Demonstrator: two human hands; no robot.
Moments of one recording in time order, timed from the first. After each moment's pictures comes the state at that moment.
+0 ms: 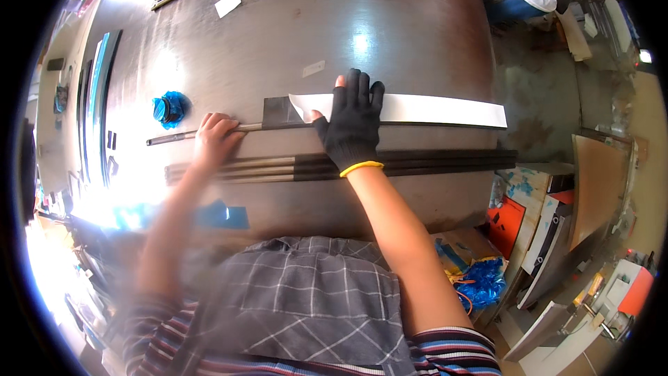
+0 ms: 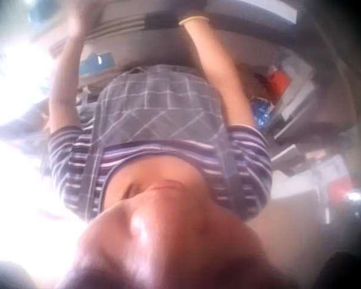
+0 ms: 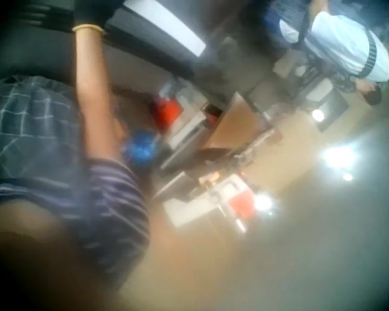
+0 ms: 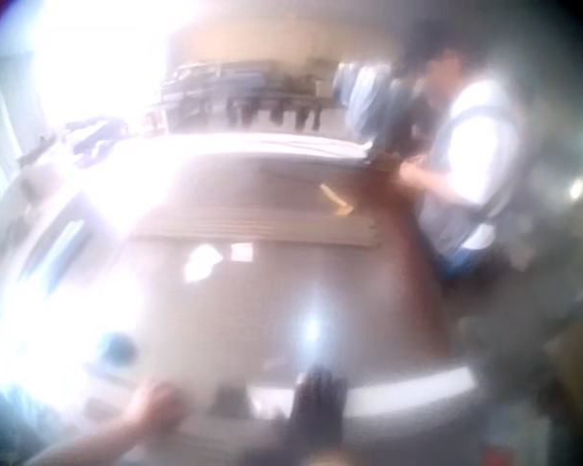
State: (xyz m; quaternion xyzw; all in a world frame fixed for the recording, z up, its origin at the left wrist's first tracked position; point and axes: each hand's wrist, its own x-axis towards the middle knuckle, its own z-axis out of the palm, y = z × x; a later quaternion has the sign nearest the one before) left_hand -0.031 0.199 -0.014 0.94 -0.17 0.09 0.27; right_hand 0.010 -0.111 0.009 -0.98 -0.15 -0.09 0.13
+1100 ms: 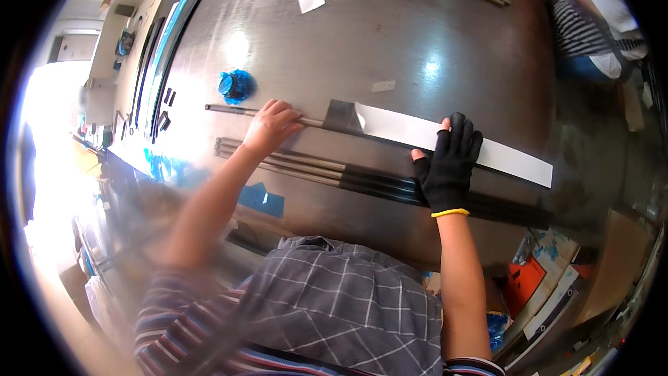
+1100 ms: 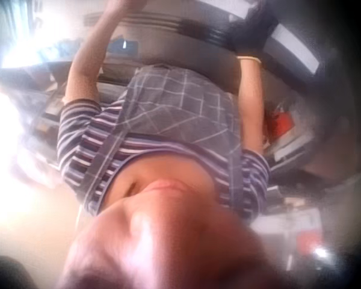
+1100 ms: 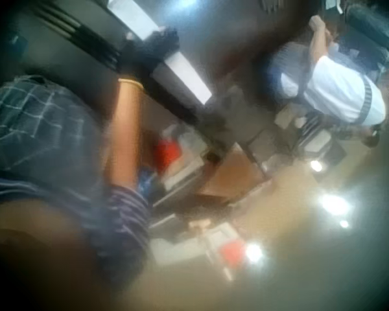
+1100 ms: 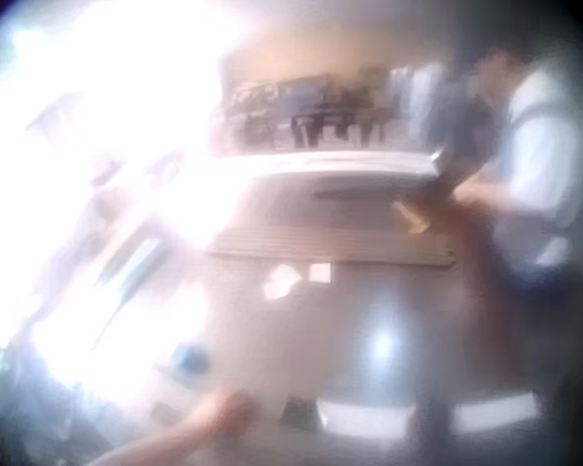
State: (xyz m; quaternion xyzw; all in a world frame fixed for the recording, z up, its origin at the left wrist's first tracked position) left_hand -0.029 0.199 0.003 0.96 -0.15 0.04 0.22; right_hand -0.001 -0.201 -0.003 -0.96 -0.22 -0.10 0.15
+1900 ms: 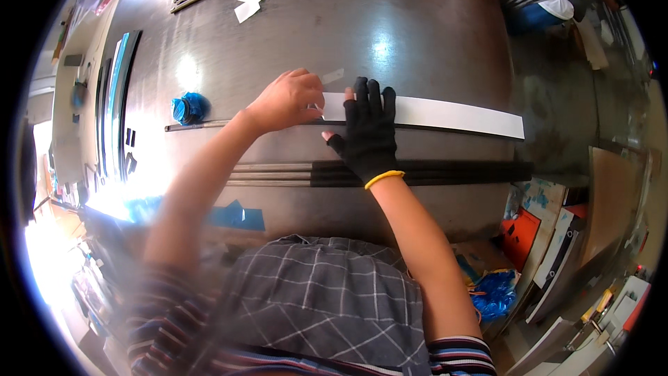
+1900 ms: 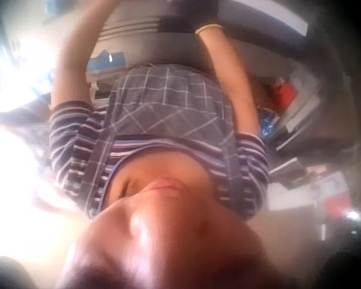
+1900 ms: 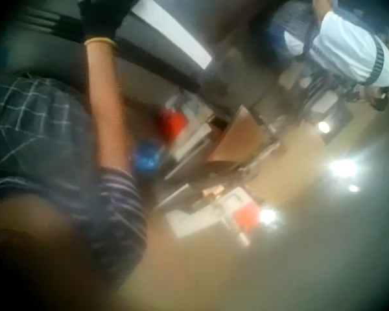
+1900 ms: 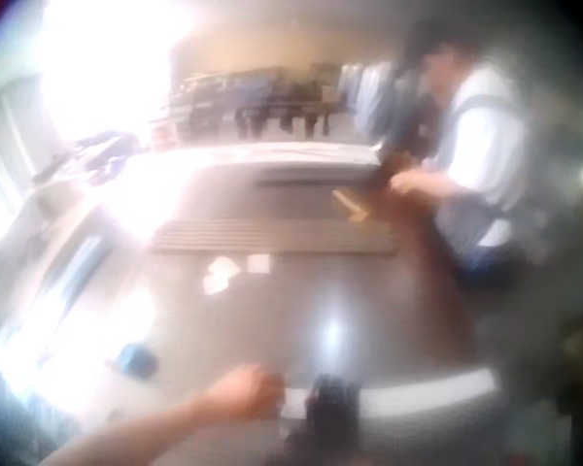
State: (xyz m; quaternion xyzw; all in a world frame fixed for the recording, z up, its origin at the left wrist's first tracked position) left_hand 0.074 0.101 0.030 0.88 -0.37 -0.08 0.28; right_hand 0.005 -0.118 0.012 -0.96 -0.21 -0.04 0.17
